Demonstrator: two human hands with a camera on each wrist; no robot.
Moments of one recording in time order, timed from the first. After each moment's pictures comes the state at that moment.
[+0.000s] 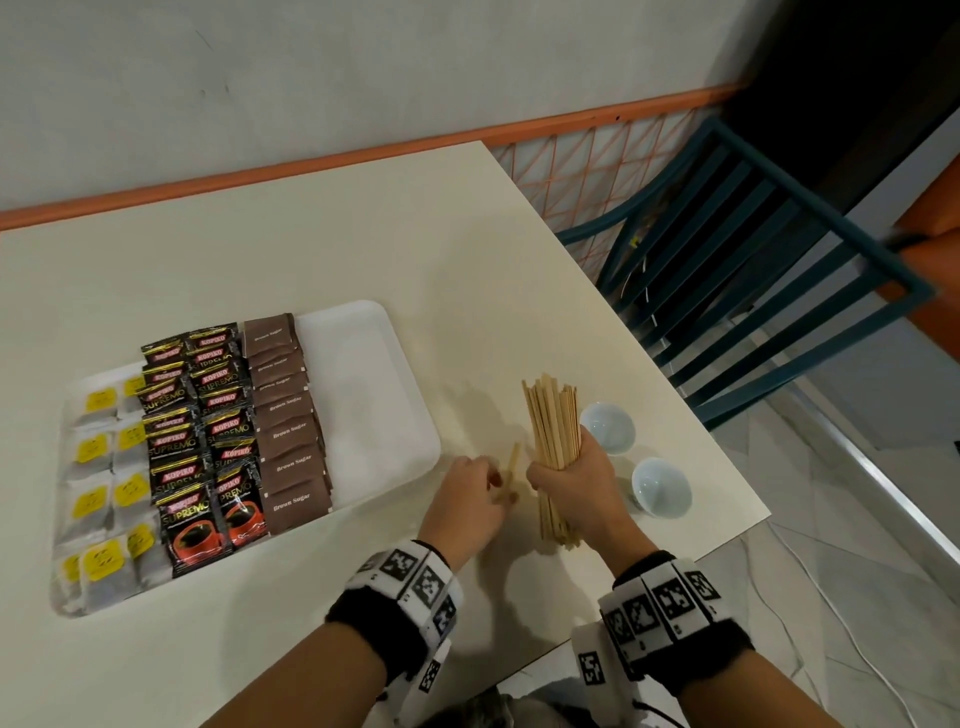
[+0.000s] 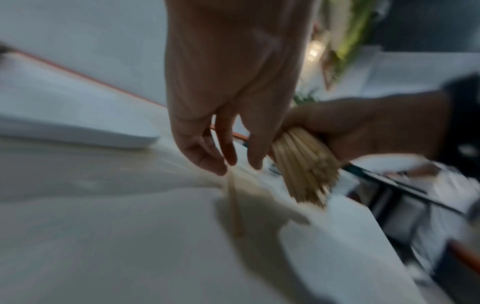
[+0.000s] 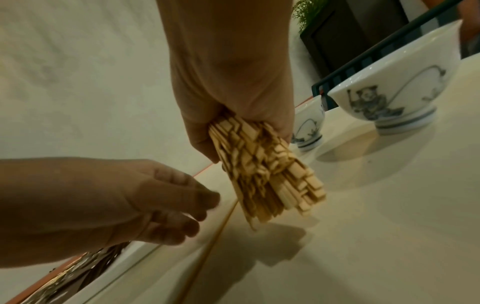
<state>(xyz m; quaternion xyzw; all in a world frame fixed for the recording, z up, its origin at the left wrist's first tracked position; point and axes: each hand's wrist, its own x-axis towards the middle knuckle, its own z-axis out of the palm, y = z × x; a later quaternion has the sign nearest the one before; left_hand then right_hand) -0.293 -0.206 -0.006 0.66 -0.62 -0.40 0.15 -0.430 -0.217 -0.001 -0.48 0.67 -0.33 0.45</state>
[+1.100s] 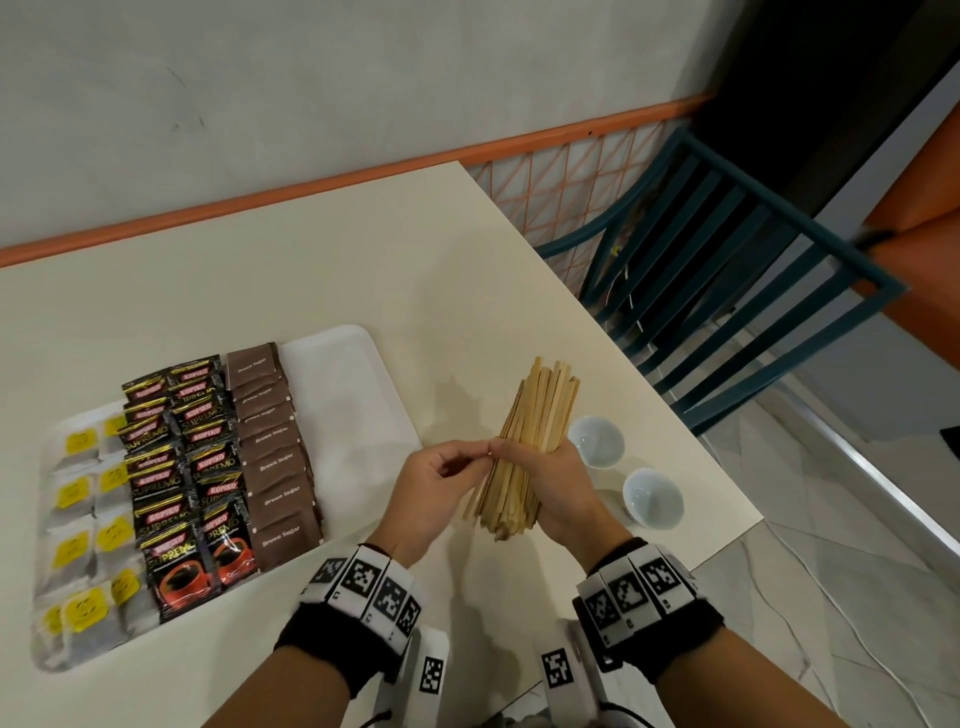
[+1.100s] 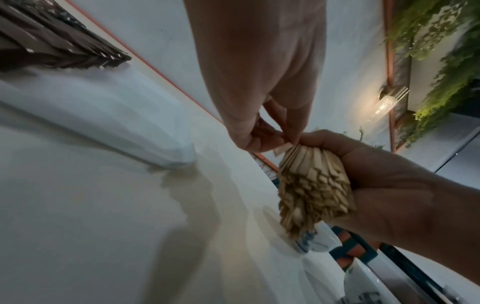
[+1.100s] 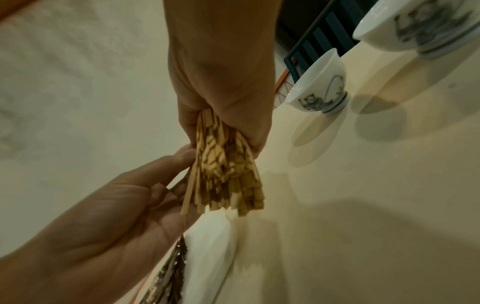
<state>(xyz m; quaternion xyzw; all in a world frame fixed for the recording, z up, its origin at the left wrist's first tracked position) -0.270 -0.227 0.017 0.54 -0.43 -0.60 0.41 -0.406 -0.233 0.023 -0.28 0.54 -0.47 0.64</state>
